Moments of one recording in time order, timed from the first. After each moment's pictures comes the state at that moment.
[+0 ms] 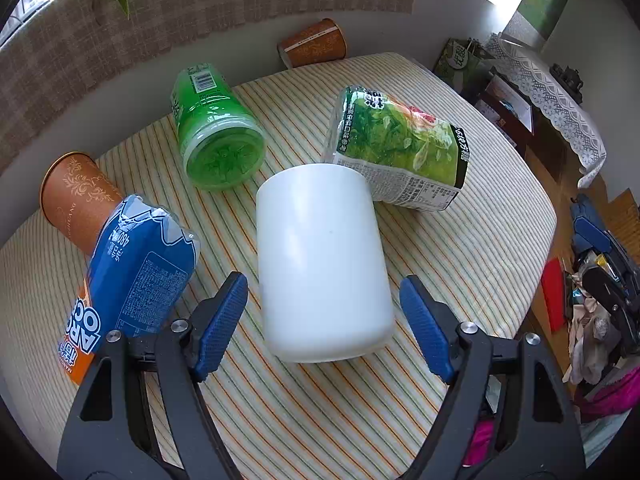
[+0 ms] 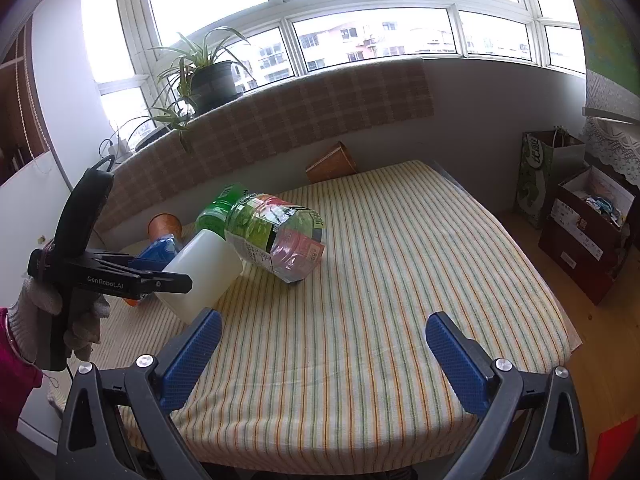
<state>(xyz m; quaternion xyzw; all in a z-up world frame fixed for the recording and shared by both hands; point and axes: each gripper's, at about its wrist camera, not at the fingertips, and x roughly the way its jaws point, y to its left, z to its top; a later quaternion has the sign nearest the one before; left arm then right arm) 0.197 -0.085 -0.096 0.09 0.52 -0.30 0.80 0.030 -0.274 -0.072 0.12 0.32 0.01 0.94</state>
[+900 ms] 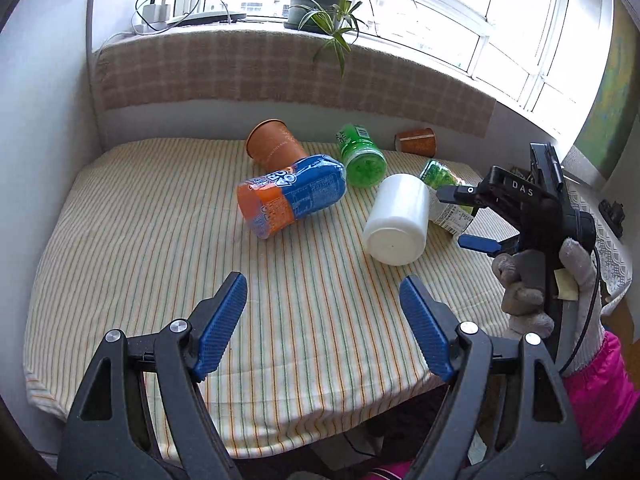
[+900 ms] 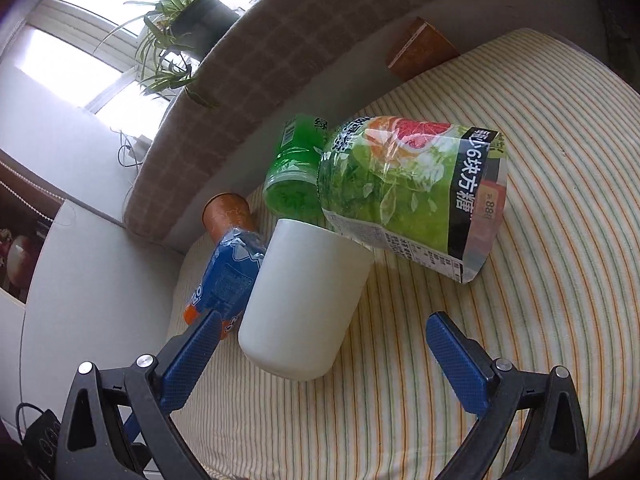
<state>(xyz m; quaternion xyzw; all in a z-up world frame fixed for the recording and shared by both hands) 0.037 0.037 -0.053 -0.06 0.38 -0.11 0.91 0.176 -0.207 -0.116 0.32 0.46 0.14 0.81</state>
